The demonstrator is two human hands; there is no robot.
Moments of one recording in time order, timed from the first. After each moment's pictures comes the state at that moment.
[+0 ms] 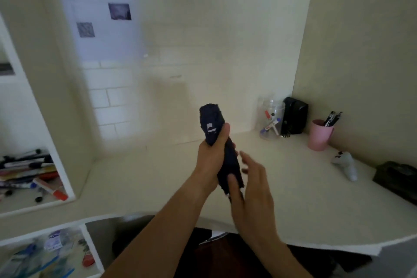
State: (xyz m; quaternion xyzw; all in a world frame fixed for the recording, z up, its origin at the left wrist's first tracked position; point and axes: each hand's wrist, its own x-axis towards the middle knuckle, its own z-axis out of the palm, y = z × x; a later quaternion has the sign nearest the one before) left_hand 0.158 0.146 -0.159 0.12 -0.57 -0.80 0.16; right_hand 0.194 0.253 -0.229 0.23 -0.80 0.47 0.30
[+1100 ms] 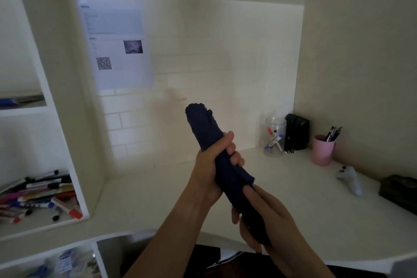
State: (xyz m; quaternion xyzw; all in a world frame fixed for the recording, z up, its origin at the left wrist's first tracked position) left_hand 0.209 0.147 -0.114 -0.11 -0.43 -0.89 0.08; right_hand 0.243 0.293 -0.166 0.22 -0.55 0.79 -0.16
